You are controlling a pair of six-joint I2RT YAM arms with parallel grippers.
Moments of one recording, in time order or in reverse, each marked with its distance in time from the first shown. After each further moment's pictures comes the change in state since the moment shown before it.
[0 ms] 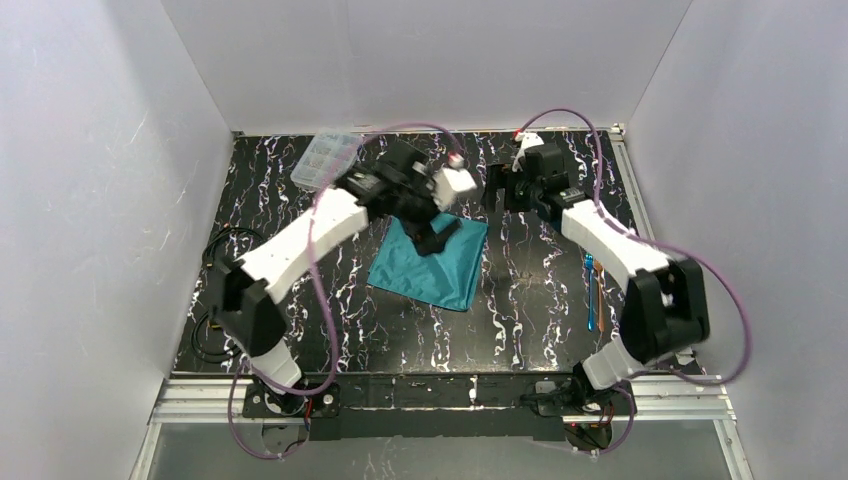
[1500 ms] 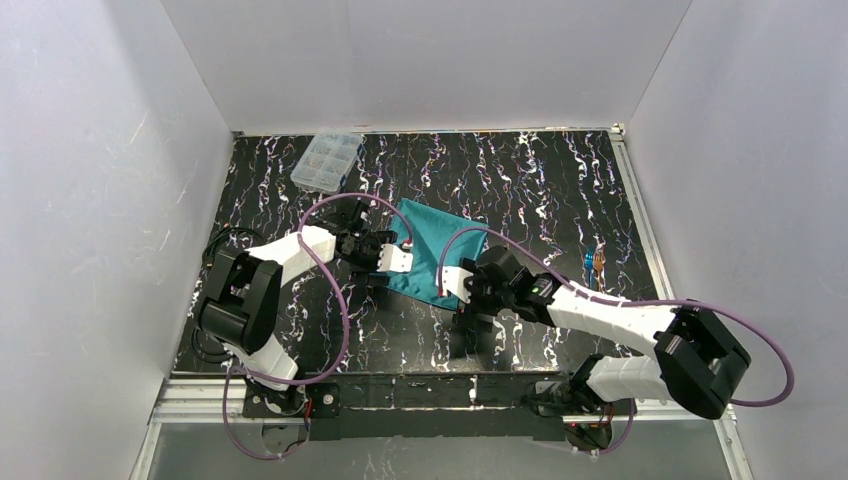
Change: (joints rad) left arm 0.352 -0.086 -0.686 0.403 0.140 0.939; right arm 0.538 -0.355 -0.558 0.061 -0.048 -0.853
